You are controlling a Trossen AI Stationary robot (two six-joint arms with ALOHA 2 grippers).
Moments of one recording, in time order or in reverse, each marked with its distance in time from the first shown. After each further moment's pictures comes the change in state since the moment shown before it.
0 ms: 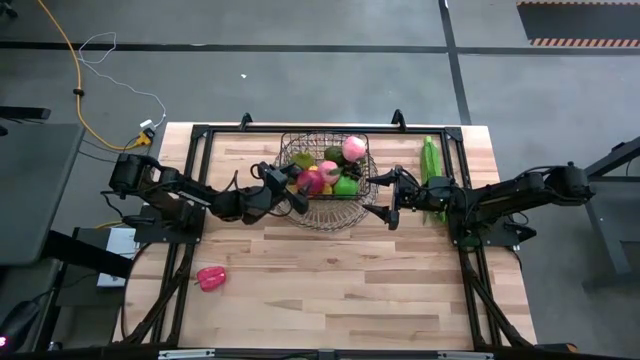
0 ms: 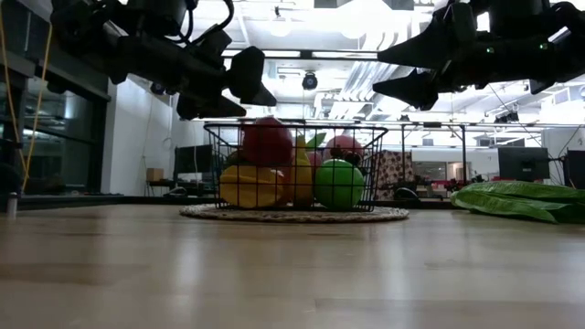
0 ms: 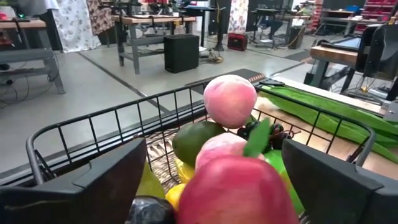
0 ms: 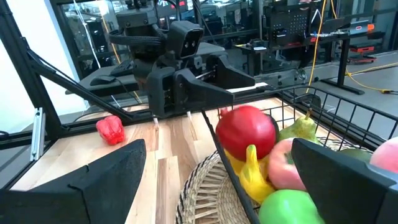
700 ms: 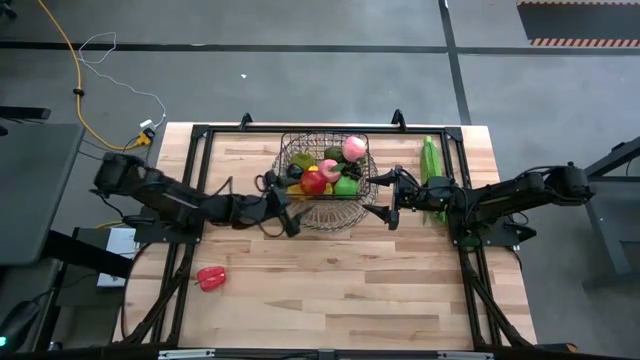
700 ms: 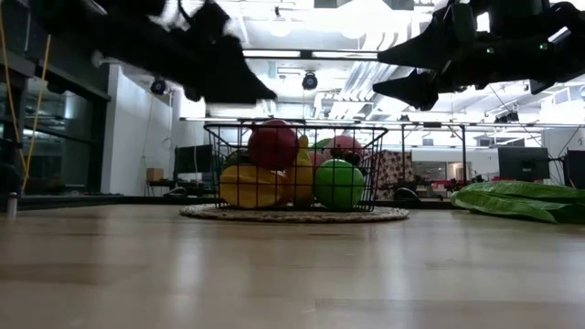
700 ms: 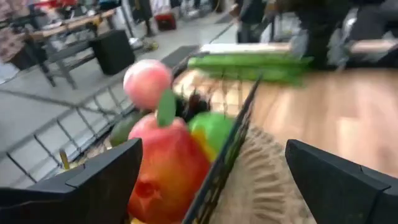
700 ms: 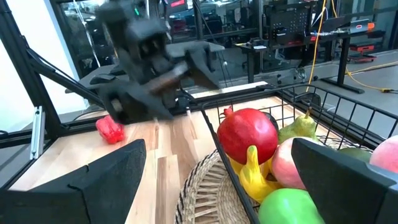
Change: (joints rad) left arm -0.098 -0.118 -0.002 -0.211 0.210 0.203; right arm 0.000 0.000 0.000 -0.004 0.000 0.000
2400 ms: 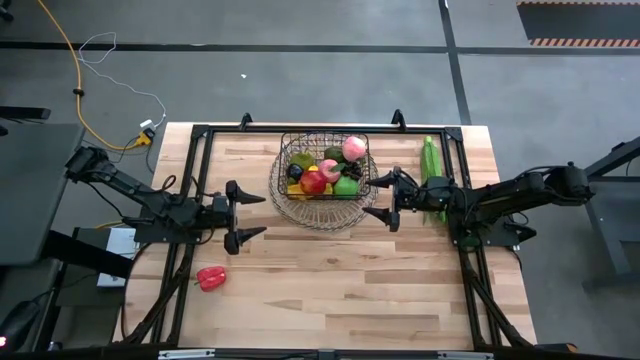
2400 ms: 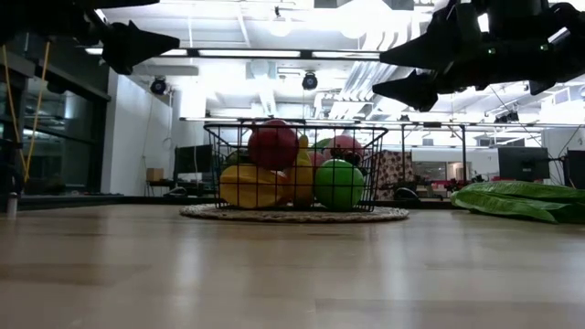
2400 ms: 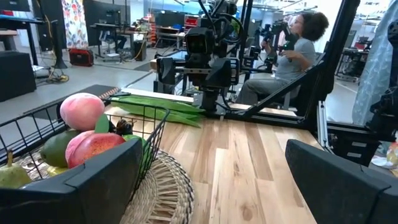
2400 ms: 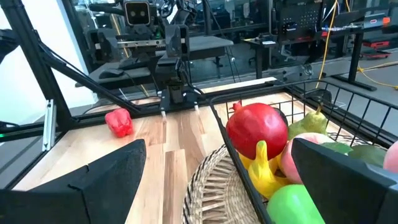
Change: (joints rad) left arm -0.296 -0.764 -0.312 -0.199 0.080 -0.130; right arm 0.000 0.000 0.000 -0.016 -0.041 0.000
